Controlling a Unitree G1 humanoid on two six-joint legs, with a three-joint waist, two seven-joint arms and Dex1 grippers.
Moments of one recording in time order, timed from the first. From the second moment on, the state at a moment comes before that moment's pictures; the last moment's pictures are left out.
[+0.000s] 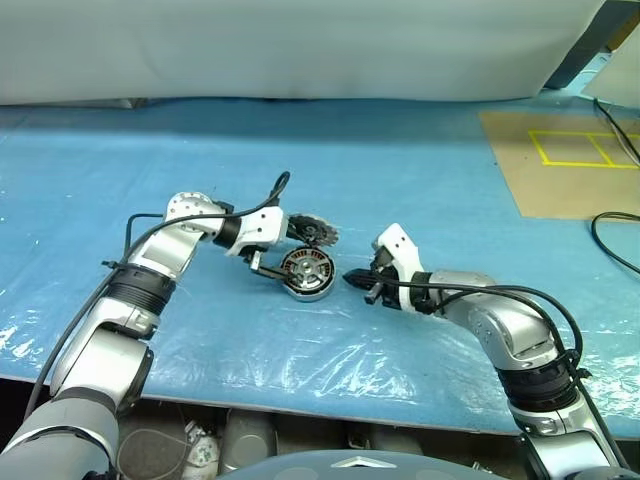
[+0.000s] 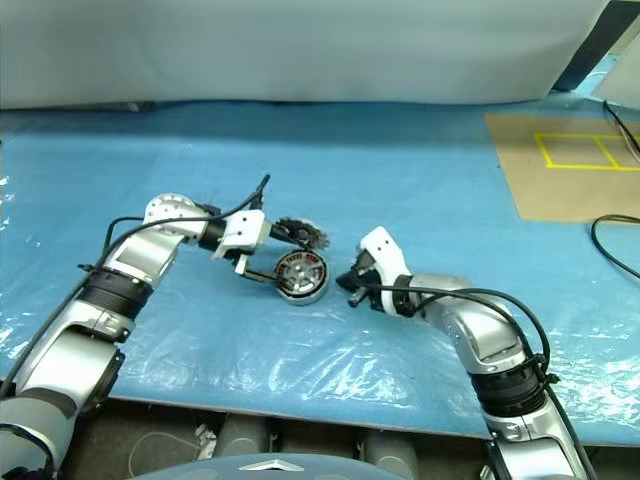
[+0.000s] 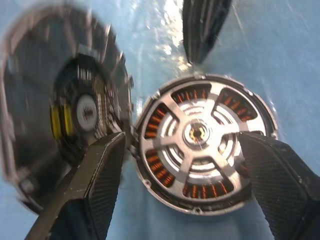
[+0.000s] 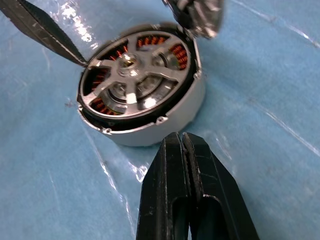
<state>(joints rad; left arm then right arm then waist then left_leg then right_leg) -0.78 0.53 -0.30 0.40 -0.06 -0.09 -1.38 -0.35 -0.45 0.14 -0.41 0.44 1.11 0.60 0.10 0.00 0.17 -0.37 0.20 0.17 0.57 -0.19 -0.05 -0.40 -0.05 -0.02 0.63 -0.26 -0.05</state>
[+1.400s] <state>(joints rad) 0.07 0.68 0.39 -0.32 -0.72 0.61 -1.08 -0.55 -0.35 0.27 0.21 0.36 0.56 1.00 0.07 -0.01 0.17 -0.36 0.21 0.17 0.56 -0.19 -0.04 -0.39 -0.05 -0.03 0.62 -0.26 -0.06</state>
